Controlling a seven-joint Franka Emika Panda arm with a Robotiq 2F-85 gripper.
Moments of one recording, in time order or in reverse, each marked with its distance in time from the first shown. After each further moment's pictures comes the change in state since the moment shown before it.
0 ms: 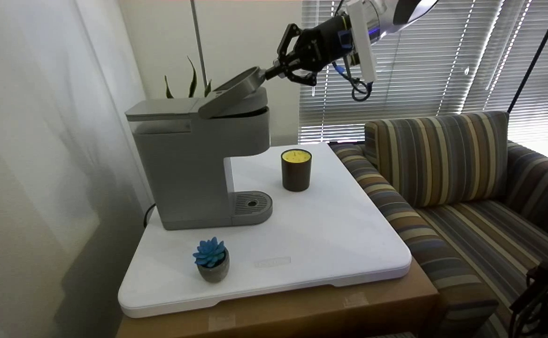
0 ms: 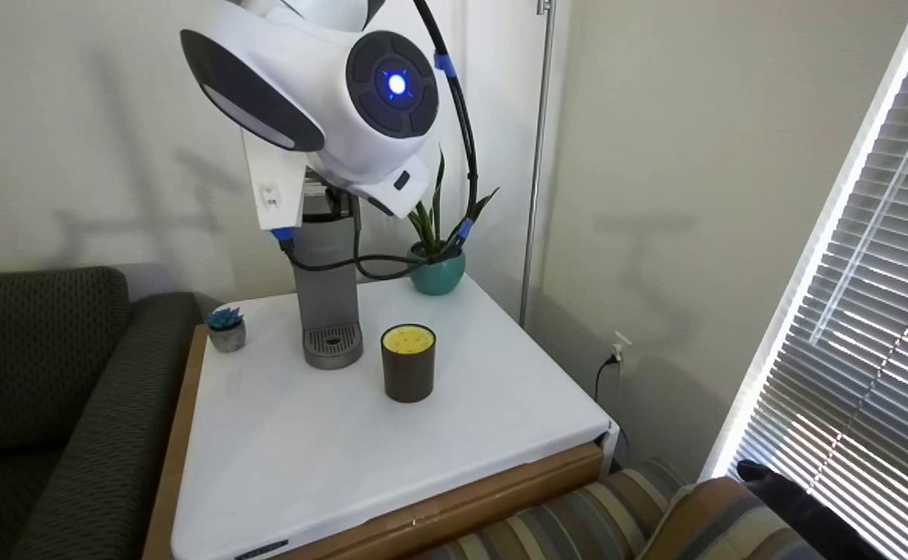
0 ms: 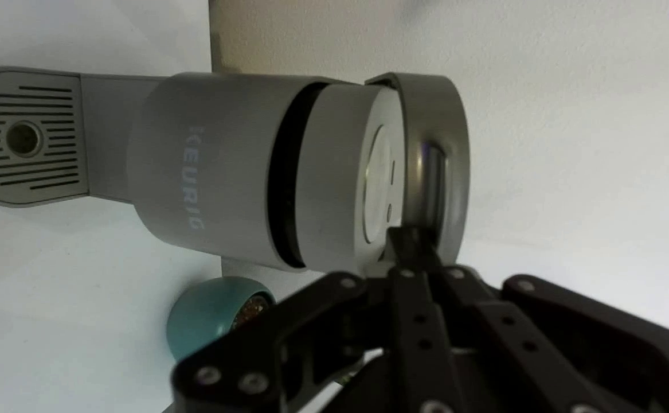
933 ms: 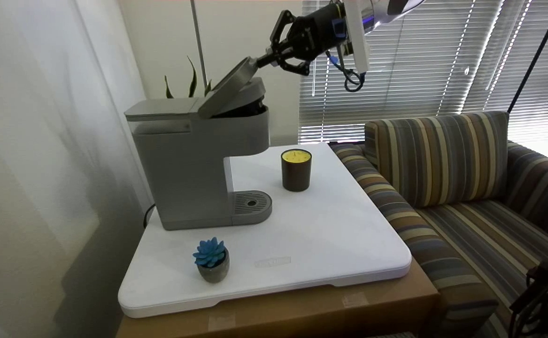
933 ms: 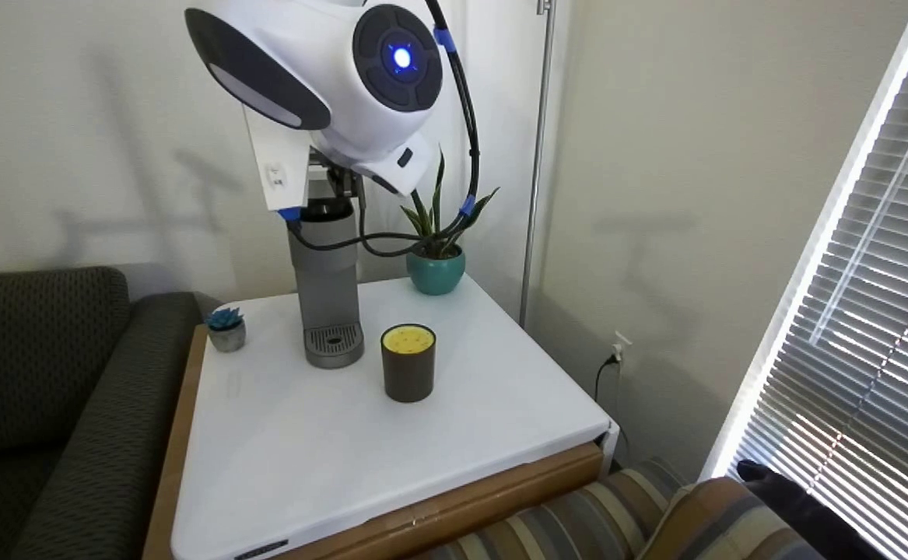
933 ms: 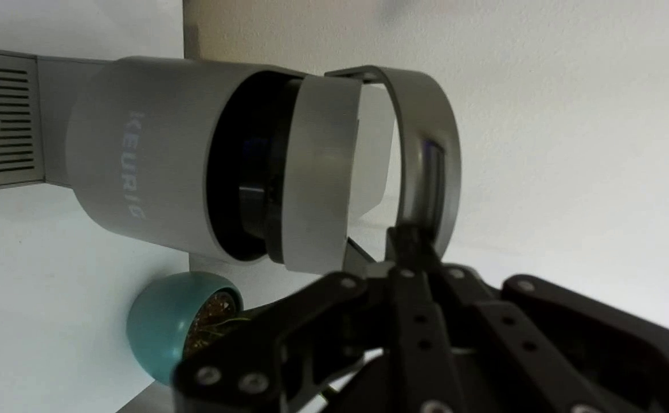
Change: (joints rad) arm 0.005 0.000 0.005 0.044 -0.010 -0.009 0.000
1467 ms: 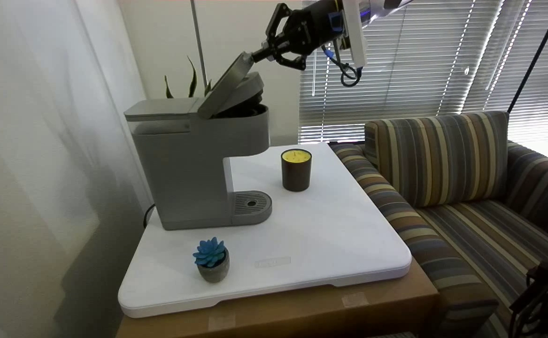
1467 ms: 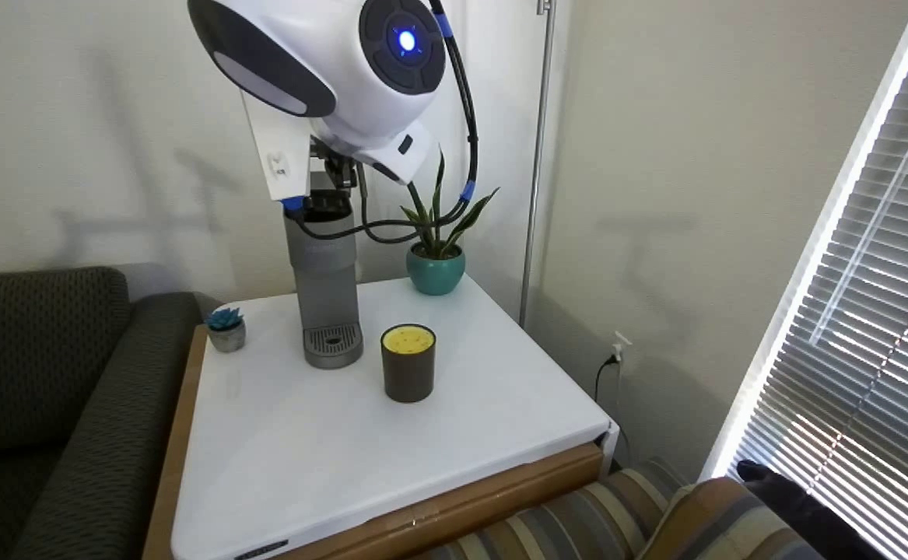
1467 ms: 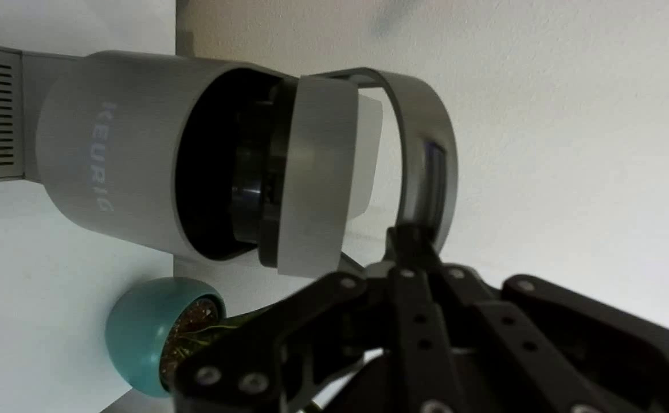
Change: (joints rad) arm 0.002 0.002 0.004 0.028 -0.033 -0.017 0.009
